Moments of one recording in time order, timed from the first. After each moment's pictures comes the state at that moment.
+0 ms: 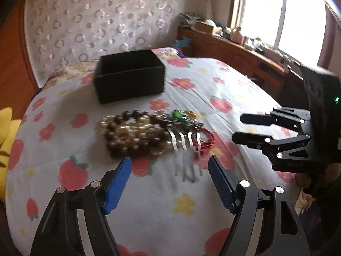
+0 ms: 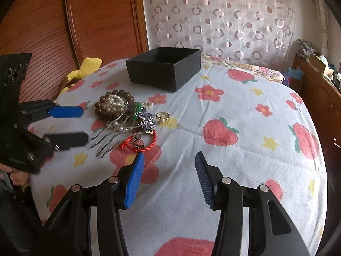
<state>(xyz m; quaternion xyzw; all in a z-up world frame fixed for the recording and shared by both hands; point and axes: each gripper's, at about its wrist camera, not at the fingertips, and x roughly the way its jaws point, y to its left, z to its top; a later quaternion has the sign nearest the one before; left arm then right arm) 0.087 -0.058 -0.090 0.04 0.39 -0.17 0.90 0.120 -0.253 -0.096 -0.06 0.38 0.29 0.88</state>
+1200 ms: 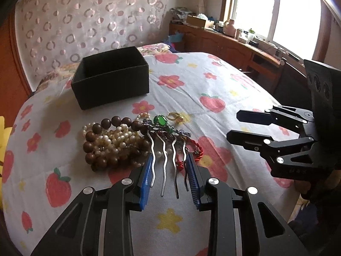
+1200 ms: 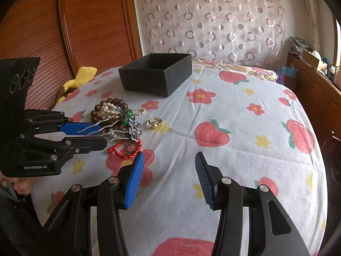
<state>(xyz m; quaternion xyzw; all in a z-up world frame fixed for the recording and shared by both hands) 0.102 -0.076 -0.088 0.05 0.40 -0.19 0.89 0.122 -0.260 -0.096 -0.04 0.37 0.27 0.89</state>
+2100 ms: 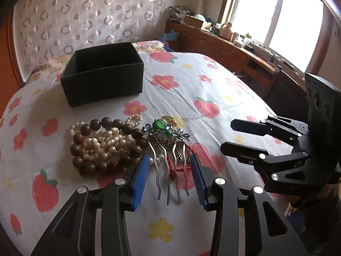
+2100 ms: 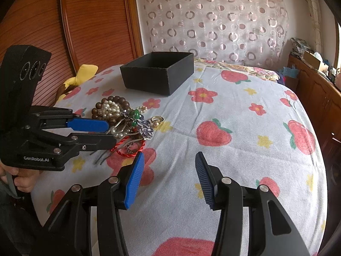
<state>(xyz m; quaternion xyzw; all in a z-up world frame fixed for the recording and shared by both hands) 0.116 -0.074 -0.093 0.01 0.42 -0.22 0.88 0.121 -0.258 -0.098 -0.04 0.37 0.27 0.89</state>
